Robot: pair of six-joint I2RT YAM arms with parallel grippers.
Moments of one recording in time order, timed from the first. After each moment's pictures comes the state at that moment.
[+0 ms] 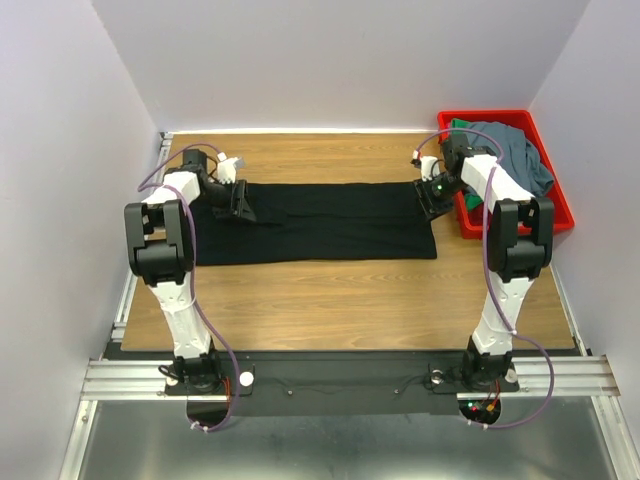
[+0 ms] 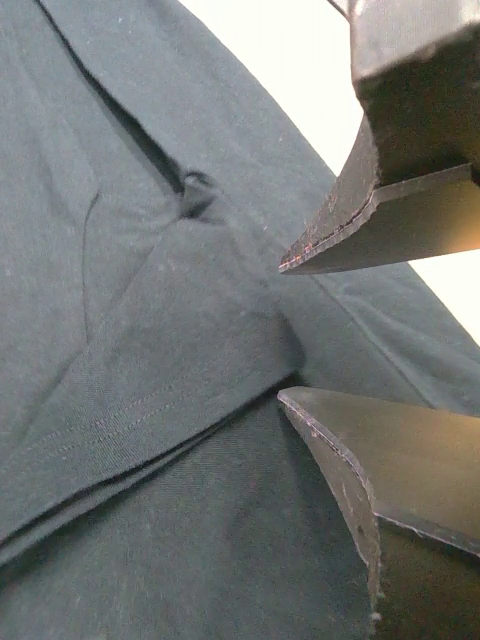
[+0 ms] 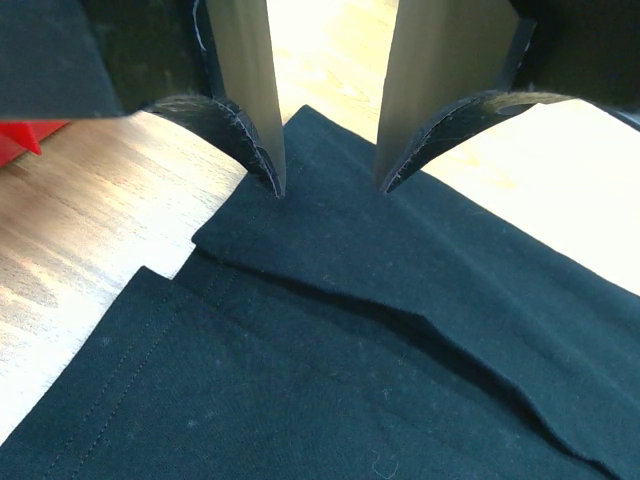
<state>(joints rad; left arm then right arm) 0.08 2.01 1.47 -0.67 0.66 0.20 0.05 2.04 1.67 -0.99 -0.40 -0.32</state>
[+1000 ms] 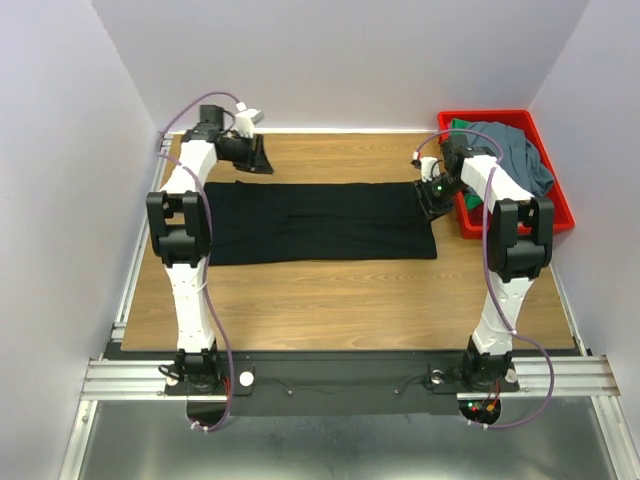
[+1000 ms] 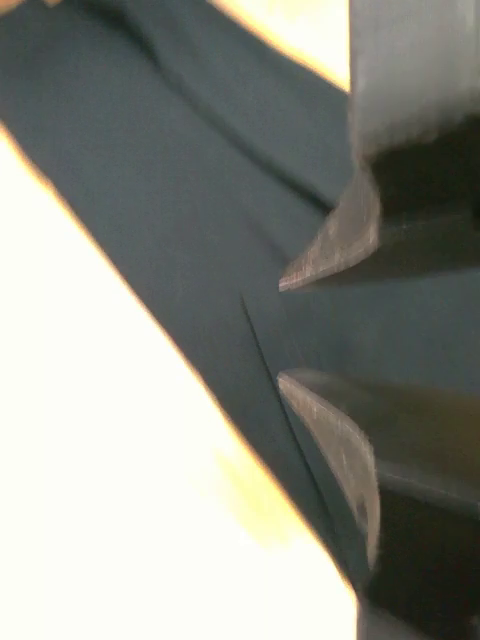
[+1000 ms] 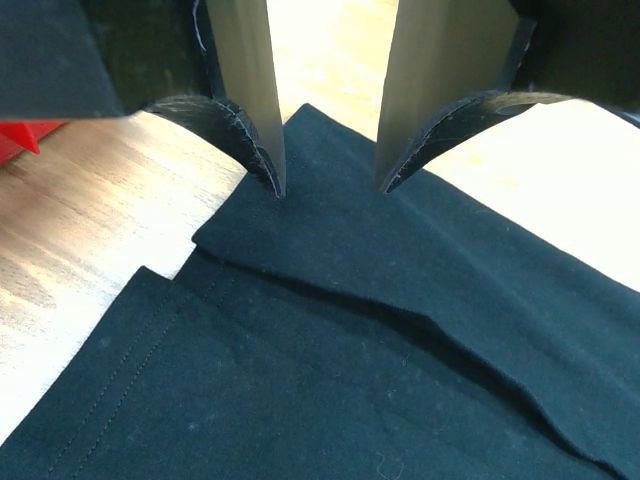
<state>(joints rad) -0.03 2.25 2.01 -0.67 0.76 0.19 0.05 2.04 1.66 -0.99 -0.40 -0.31</state>
